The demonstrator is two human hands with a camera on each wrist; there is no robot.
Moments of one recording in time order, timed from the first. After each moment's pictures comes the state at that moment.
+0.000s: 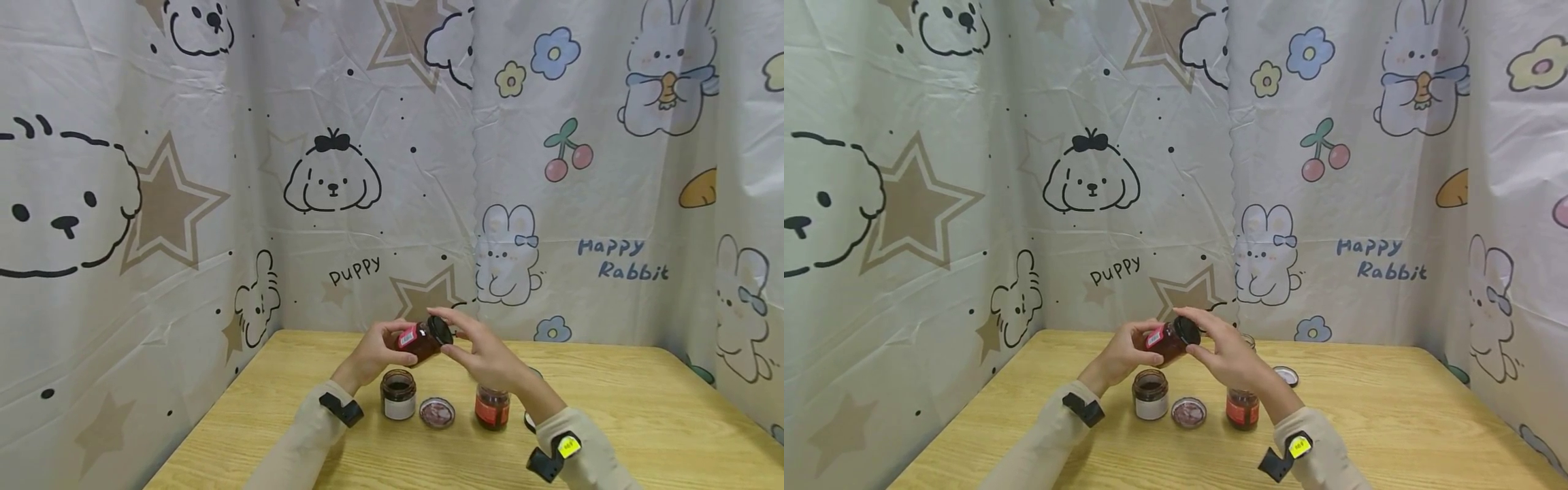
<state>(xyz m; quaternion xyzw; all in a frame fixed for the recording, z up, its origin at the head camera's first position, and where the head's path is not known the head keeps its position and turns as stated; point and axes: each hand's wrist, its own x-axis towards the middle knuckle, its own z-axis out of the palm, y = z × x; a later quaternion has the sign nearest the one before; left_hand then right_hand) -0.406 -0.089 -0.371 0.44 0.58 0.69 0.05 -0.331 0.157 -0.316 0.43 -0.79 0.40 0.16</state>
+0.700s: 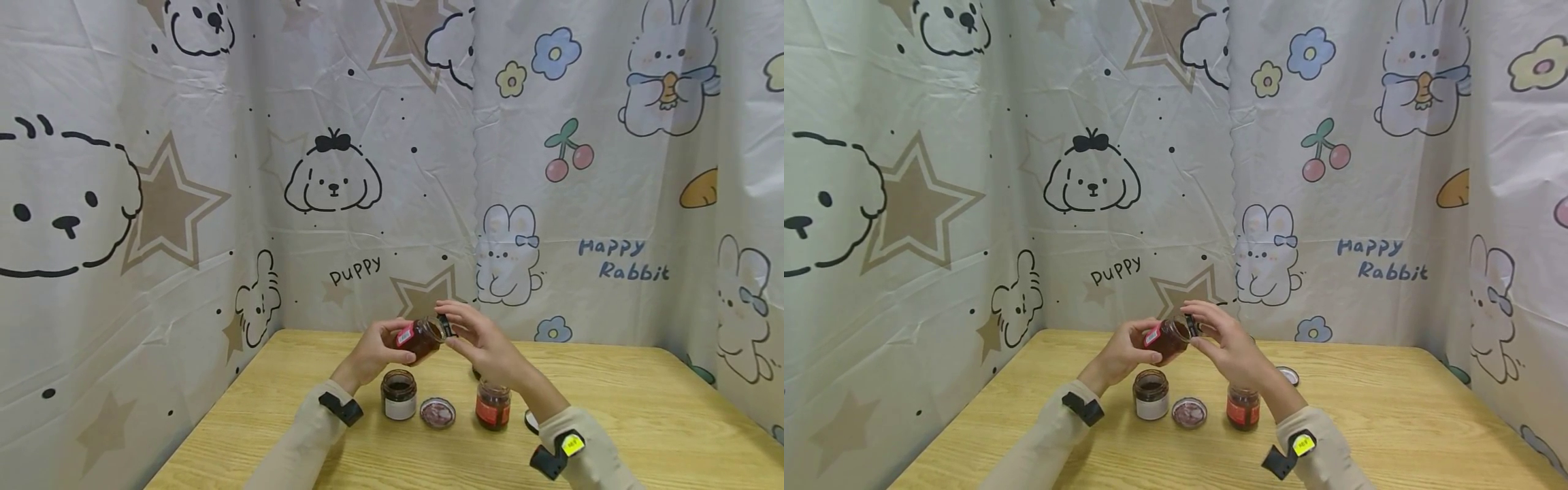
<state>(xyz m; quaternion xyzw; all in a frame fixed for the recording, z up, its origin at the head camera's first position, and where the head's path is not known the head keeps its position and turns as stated) -0.406 -0.090 -0.371 0.42 0.56 0.71 0.07 -0.333 0.159 -0.314 0.43 -0.75 0.48 0.15</state>
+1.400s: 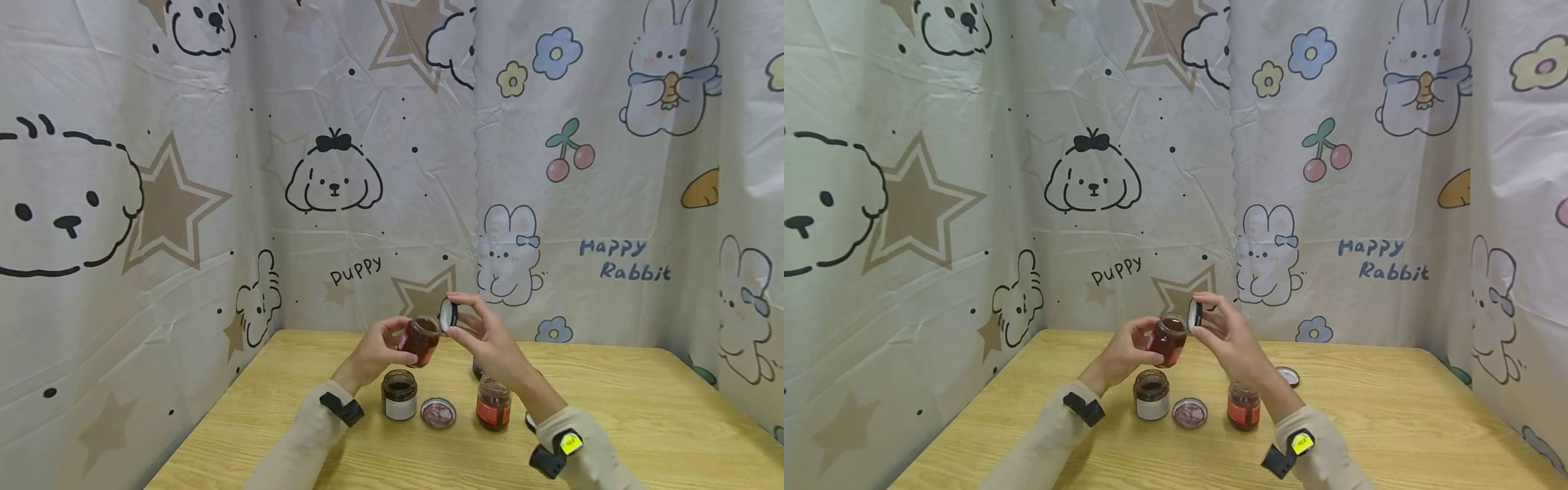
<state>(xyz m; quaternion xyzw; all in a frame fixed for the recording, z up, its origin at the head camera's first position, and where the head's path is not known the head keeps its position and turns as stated) -0.406 -0.090 -0.372 0.42 0.56 0.71 0.05 -0.334 0.156 -0.318 0.39 -0.69 0.58 0.16</state>
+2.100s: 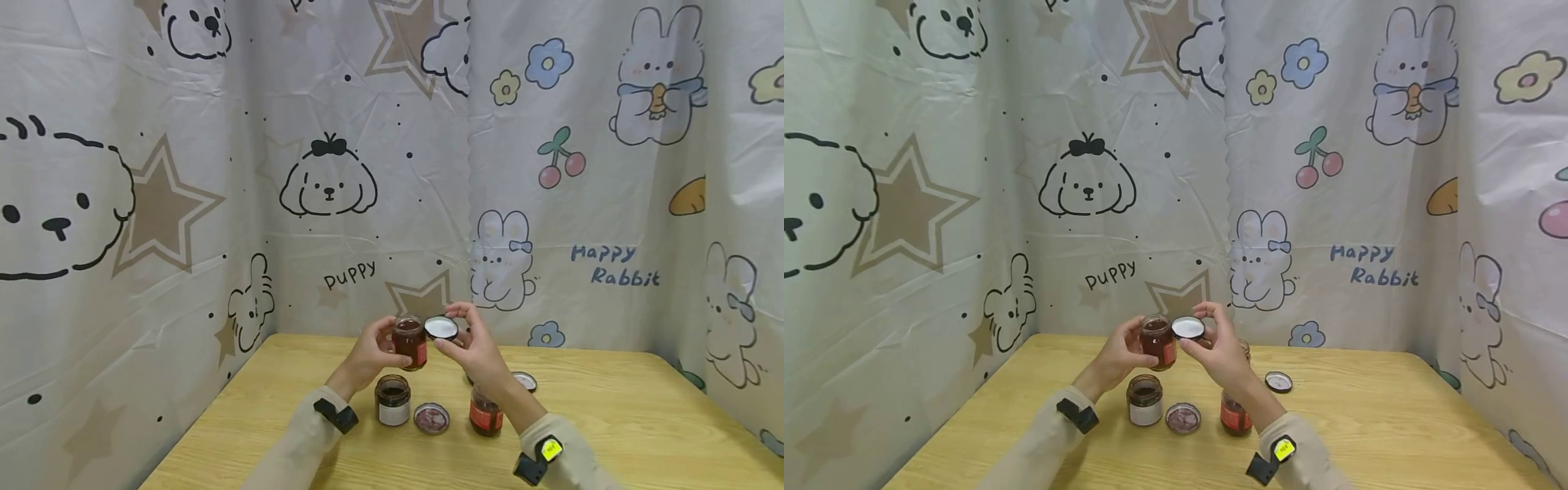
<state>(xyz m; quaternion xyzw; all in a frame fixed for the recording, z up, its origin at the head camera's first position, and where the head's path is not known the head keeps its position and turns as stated) -0.405 -0.084 -0.370 0.41 0.56 0.72 0.02 -0.338 0.145 -0.328 0.32 -0.67 0.66 0.12</state>
